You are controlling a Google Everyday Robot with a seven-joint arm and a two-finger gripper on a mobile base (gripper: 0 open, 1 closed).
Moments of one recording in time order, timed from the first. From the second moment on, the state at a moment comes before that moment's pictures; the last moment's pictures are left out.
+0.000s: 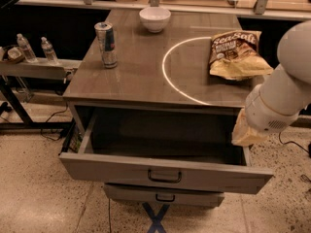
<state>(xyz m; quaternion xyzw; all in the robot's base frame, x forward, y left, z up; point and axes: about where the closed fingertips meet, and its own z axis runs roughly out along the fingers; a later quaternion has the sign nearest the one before) 0.441 -0.215 0.803 -0.68 0.73 0.02 0.11</state>
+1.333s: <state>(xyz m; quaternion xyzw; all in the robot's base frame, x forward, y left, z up) 0.470 -0.193 0.745 -0.68 0.72 0.06 0.16</state>
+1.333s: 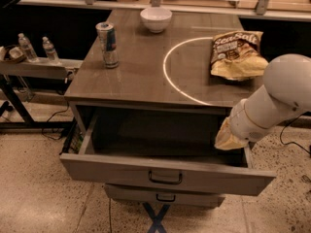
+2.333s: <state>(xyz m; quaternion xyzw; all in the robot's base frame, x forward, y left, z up) 0.462 -0.194 0.673 -0.67 0.71 0.11 0.17</state>
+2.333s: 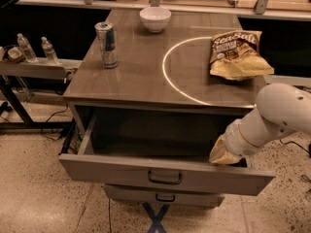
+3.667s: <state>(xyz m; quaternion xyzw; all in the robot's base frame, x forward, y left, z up) 0.325 -0.221 0.655 -0.66 0.72 0.20 0.08</state>
